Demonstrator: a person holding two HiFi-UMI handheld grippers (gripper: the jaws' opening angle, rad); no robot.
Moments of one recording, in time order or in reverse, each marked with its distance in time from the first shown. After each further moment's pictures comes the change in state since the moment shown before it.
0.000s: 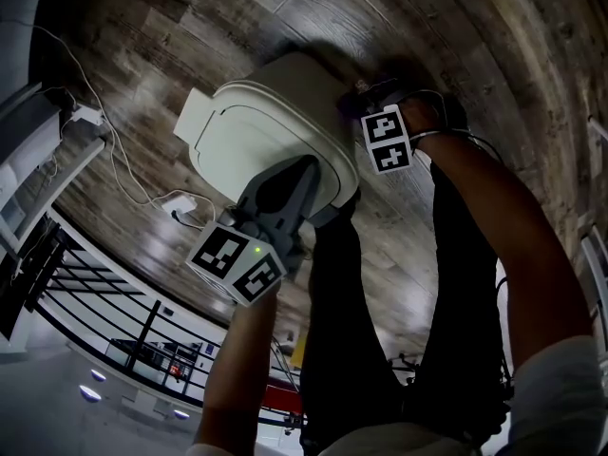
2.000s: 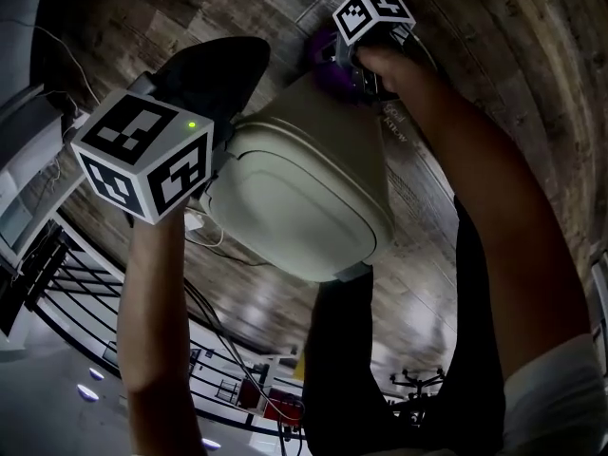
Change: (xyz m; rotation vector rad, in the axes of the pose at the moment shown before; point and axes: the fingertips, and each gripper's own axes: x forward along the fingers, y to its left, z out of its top) left arm 0.067 0.134 0.136 0.574 0.245 0.061; right arm 0.045 -0.224 0.016 1.794 -0.601 0.446
